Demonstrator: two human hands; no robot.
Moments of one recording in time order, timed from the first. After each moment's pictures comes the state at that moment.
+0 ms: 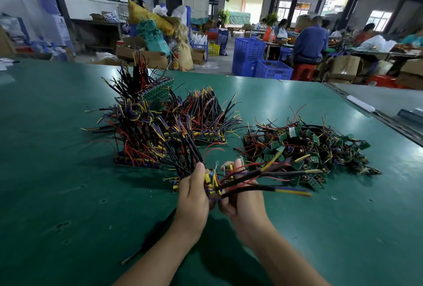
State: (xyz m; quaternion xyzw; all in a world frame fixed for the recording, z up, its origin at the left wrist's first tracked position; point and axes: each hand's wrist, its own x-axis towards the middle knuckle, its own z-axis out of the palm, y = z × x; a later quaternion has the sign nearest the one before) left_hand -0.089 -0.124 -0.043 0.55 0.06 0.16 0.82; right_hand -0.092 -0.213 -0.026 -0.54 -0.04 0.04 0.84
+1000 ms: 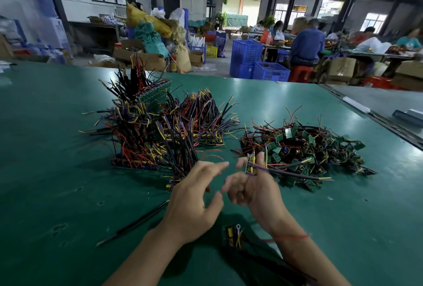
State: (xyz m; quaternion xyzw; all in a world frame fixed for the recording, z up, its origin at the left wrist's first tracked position) left_hand -0.101 -0.095 -0.035 0.84 -0.22 0.28 0.41; right_hand -0.071 -0.251 -0.006 -0.61 -0.08 0.14 0.78
